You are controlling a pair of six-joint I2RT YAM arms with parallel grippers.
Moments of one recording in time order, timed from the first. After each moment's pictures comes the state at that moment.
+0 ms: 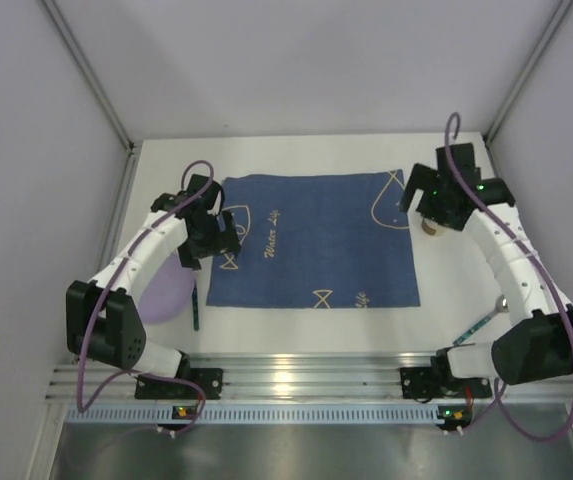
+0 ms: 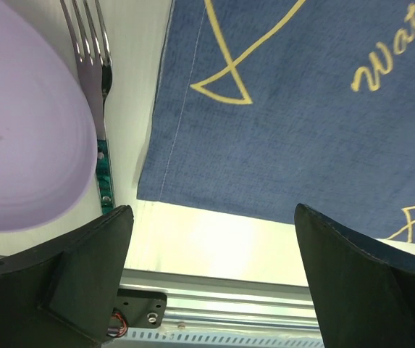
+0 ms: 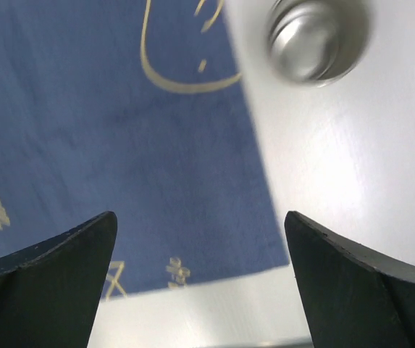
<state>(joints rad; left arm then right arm) -0.28 1.46 1.17 -0.99 -0.07 -0.57 0.23 1.33 1.27 -0.91 0.14 0.51</state>
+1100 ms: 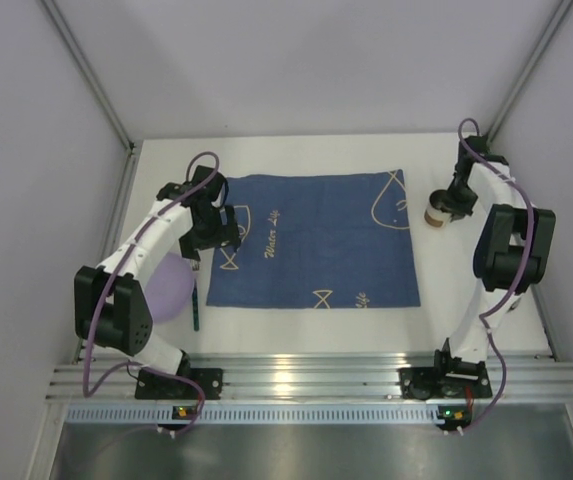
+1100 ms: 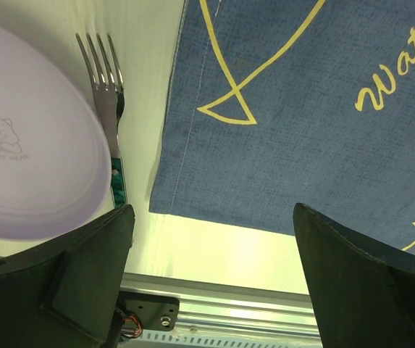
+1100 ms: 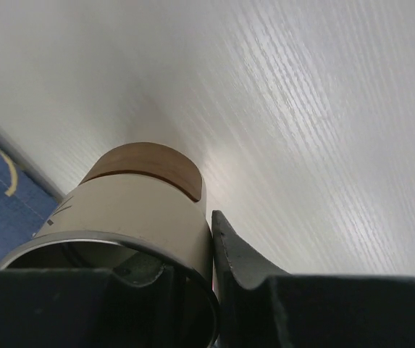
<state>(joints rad) -0.28 1.54 1.28 -1.02 -0.11 -0.53 -0.14 1.96 1.54 -0.81 0.17 0.40</state>
